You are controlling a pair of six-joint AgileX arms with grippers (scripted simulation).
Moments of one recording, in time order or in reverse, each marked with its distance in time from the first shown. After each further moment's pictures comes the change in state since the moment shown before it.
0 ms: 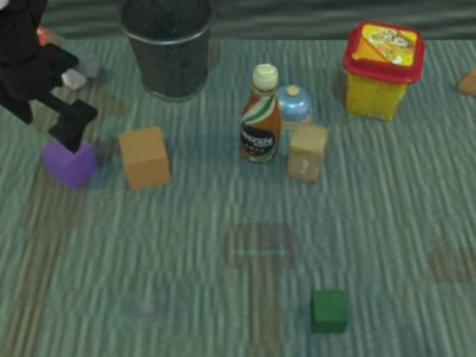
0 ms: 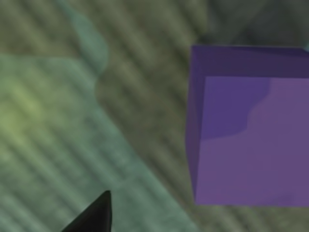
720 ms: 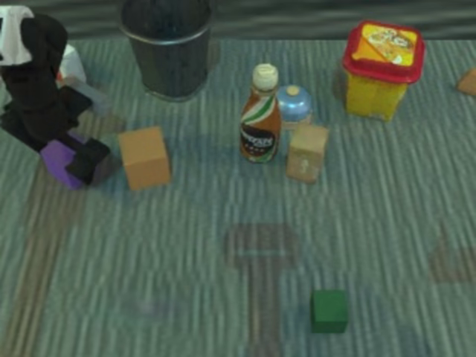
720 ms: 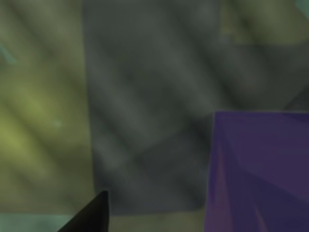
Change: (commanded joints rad) left arm -0.002 0.092 -0.178 0.272 0.001 0.001; right arm 0.000 0.000 0.000 0.000 0.000 0.000
